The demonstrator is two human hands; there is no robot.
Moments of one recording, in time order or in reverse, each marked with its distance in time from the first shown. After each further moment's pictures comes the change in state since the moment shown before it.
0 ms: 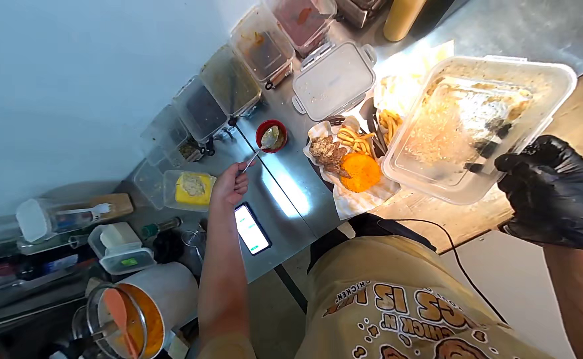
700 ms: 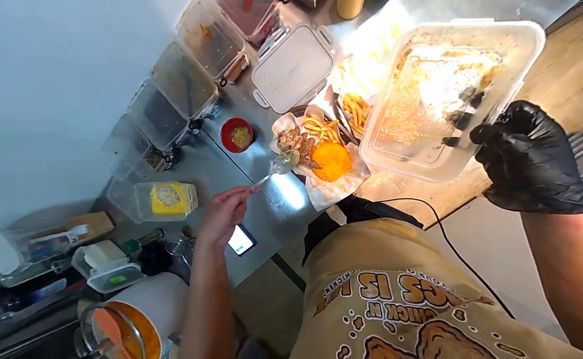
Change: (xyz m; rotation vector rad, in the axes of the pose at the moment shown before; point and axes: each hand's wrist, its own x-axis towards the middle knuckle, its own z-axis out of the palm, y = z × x) left_hand -0.103 -0.029 0.070 0.346 -0.117 0.153; right_hand 0.016 0.008 -0.038 0.038 -0.071 -0.017
